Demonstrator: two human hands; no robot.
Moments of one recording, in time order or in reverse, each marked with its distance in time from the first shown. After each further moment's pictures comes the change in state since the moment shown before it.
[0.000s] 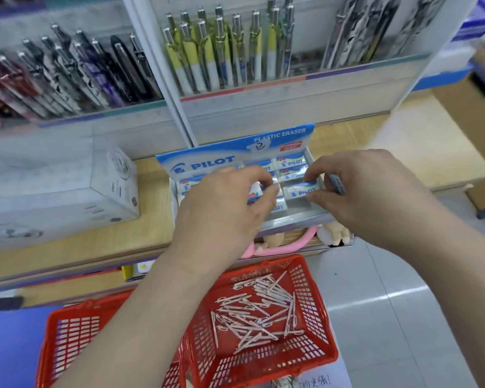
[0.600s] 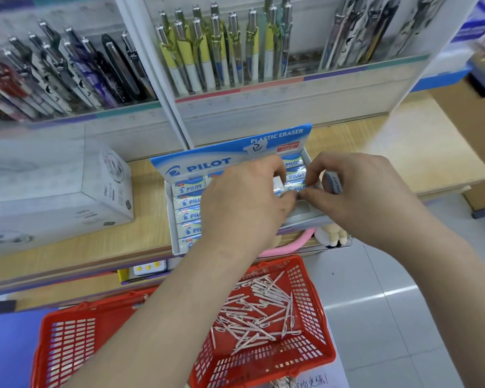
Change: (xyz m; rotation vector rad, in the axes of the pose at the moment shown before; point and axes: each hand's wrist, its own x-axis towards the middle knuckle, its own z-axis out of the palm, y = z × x) left_hand 0.015 0.024 0.015 0.077 0.046 -0.044; right_hand 0.005 0.004 0.010 0.169 0.048 0.083
